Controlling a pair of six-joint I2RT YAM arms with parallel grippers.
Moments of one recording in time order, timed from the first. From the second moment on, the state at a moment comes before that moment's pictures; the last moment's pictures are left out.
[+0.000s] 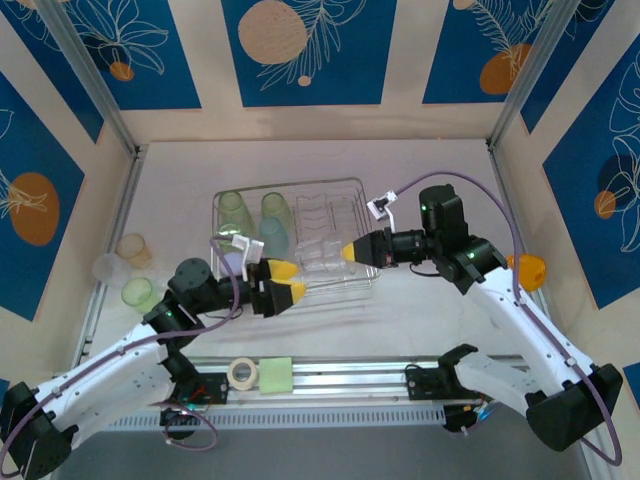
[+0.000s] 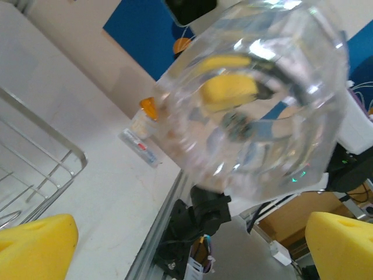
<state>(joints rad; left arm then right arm) -0.77 0.74 0.47 0.29 0.60 -0.75 0.46 1.01 0.98 -0.48 -1.00 0.72</state>
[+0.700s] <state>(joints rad) -0.79 0.77 0.47 0.46 0.57 -0.75 0.57 1.08 0.95 -0.36 -0.98 0.78</state>
